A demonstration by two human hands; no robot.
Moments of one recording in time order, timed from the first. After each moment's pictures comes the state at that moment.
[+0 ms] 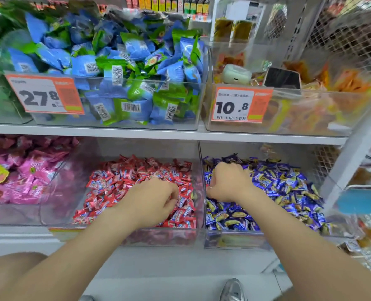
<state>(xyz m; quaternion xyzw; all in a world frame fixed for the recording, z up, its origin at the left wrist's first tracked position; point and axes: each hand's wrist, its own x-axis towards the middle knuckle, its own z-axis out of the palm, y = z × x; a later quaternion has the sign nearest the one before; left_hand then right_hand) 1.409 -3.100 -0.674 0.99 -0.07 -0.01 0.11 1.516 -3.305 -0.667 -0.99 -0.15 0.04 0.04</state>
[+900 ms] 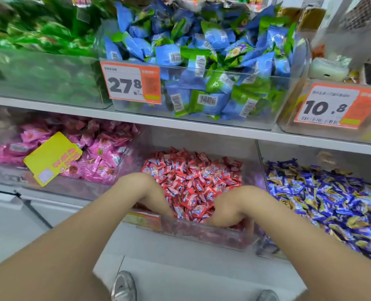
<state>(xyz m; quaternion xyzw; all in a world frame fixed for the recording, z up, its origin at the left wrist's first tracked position) 1.395 -2.993 -0.661 0.90 0.16 -0.41 0.04 1.449 -3.189 -0.642 -0.88 -0.30 0.35 -0.15</state>
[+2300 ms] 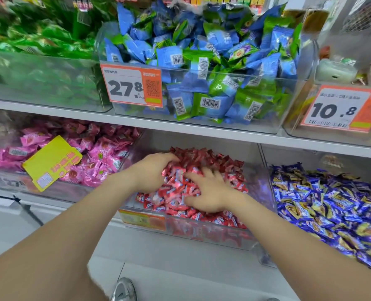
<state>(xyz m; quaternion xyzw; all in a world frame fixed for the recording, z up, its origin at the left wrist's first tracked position) 1.419 -2.945 -0.682 0.97 0.06 -0.03 0.21 1.499 -3.148 -0.710 -0.91 -0.34 0.21 0.06</state>
